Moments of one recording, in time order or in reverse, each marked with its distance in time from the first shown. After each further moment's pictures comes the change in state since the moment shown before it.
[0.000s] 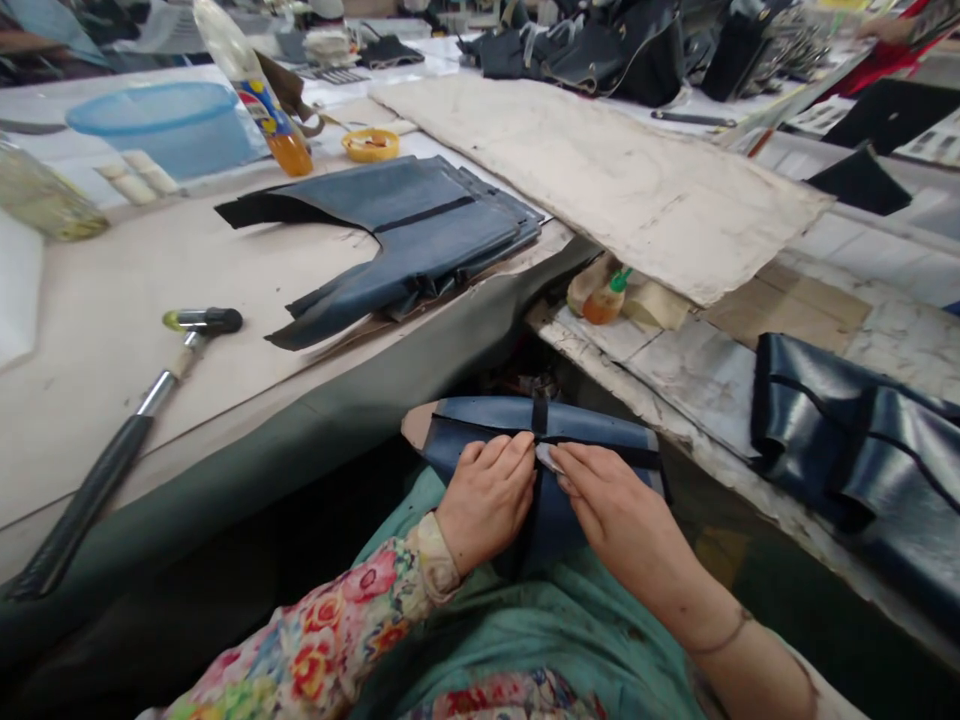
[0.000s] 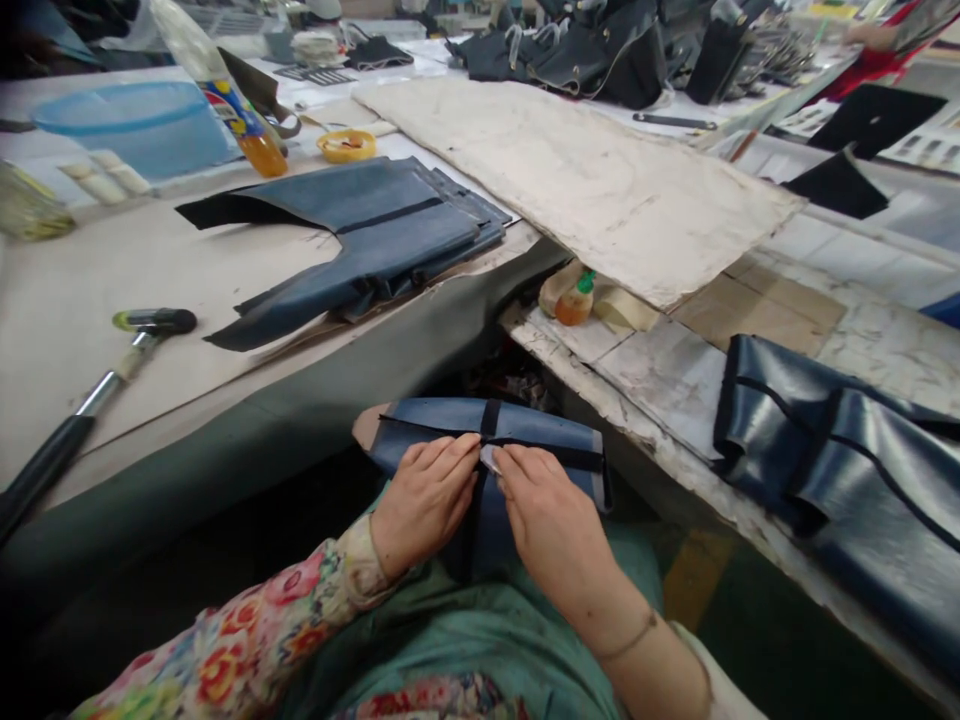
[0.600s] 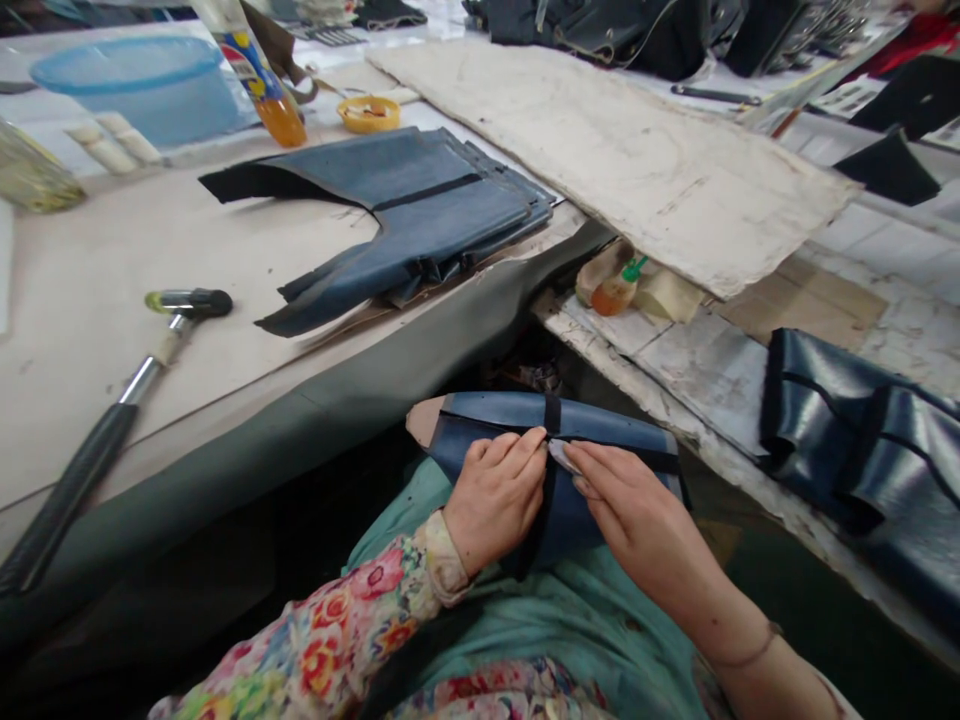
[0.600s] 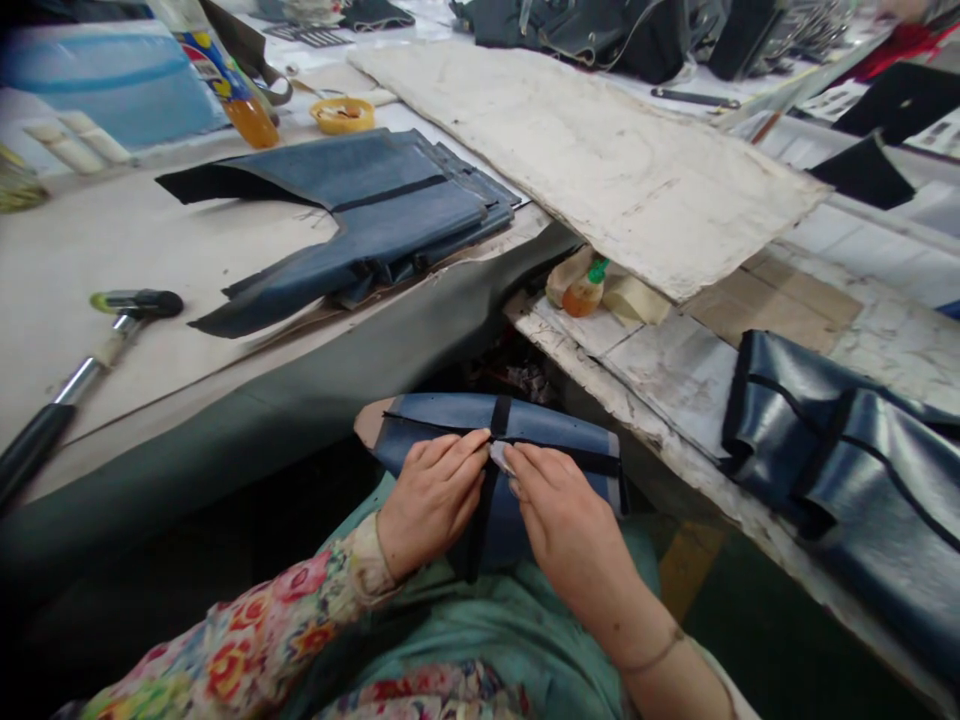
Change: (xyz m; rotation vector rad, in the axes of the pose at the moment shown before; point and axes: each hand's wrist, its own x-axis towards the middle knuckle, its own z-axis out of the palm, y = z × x) left_hand -0.002 0.001 0.005 -0.086 0.010 -0.040; right_hand -0.003 0.008 -0.005 -0.026 0.032 -0.084
